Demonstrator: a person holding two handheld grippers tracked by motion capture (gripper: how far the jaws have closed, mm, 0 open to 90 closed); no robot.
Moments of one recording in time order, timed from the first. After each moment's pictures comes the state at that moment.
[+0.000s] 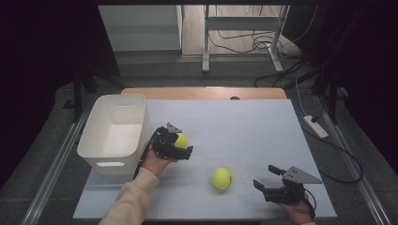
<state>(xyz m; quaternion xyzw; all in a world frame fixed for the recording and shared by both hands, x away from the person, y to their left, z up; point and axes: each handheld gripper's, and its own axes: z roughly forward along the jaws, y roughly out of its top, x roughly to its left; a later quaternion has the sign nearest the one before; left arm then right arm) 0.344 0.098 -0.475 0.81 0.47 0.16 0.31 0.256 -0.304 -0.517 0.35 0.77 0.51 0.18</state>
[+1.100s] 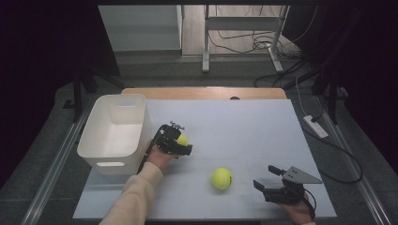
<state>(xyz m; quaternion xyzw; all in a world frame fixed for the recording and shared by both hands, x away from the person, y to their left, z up) 0.377 0.095 -0.504 0.82 0.49 0.13 0.26 0.256 -0.305 -0.518 0.35 0.77 0.50 0.18</state>
